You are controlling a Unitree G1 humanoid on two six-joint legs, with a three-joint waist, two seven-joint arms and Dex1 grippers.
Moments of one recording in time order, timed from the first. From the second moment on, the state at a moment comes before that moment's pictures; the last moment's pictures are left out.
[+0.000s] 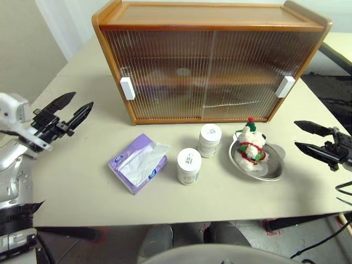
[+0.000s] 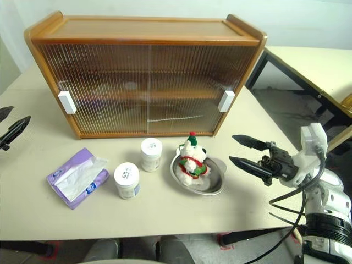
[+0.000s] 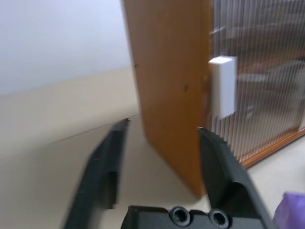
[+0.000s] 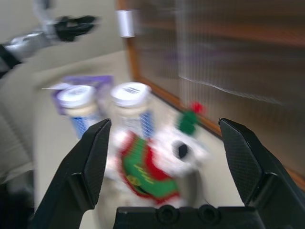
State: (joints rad) left arm -0.14 0.76 0.46 0.15 -0.50 -0.03 -0.84; right arm -0.16 -0.78 -0.39 0.31 0.71 0.21 1.60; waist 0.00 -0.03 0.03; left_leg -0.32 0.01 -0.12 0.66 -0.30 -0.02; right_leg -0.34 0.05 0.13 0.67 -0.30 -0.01
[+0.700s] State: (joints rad) left arm -0.25 0.73 0.34 0.12 -0.42 0.09 -0.76; right arm -0.05 -0.68 -0.39 -0.11 0.83 0.35 1.39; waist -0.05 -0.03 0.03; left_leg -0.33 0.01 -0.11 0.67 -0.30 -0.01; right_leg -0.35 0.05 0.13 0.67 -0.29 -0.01
